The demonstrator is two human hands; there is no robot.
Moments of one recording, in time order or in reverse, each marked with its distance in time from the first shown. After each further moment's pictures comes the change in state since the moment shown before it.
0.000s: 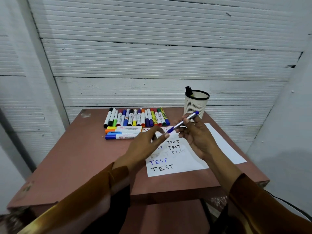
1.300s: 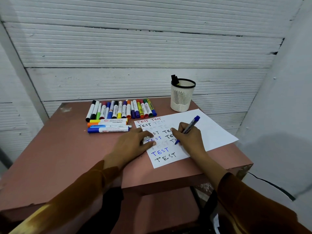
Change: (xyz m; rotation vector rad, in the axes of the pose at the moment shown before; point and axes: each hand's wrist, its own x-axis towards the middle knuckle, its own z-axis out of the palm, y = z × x) left_hand 0.002 -0.024 0.026 0.361 -0.090 0.125; right_hand -0.021 0.031 -0.030 -0.807 0.344 -0.058
